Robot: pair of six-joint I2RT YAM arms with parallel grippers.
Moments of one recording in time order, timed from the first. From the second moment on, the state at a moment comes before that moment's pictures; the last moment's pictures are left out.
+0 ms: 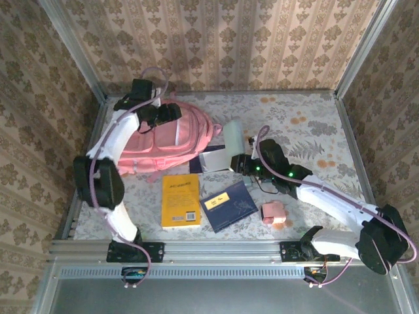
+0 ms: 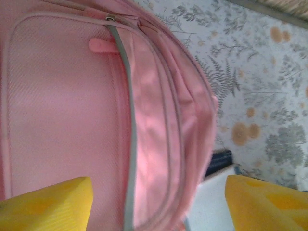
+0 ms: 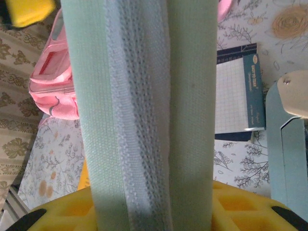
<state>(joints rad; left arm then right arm) -0.20 1.84 1.64 -0.72 0.36 -0.34 0.61 1.17 0.77 -0.18 -0.12 0.68</state>
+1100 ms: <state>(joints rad) -0.18 2.13 1.70 -0.62 0.63 -0.35 0.51 1.22 0.74 -0.19 -0.17 0.65</state>
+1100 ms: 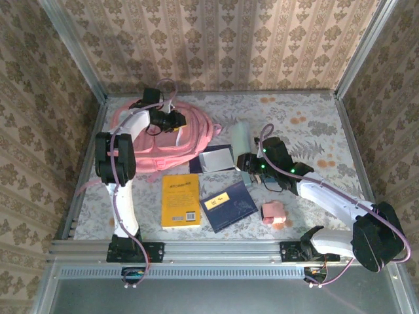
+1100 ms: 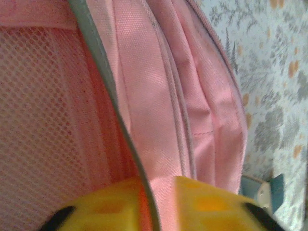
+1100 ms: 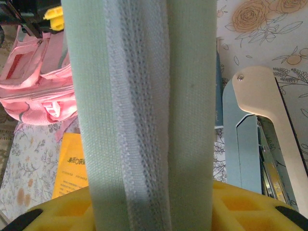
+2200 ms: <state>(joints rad) -0.17 1.67 1.71 -0.92 0.59 -0.21 0.56 1.86 1.33 -0.02 -0.44 0.84</state>
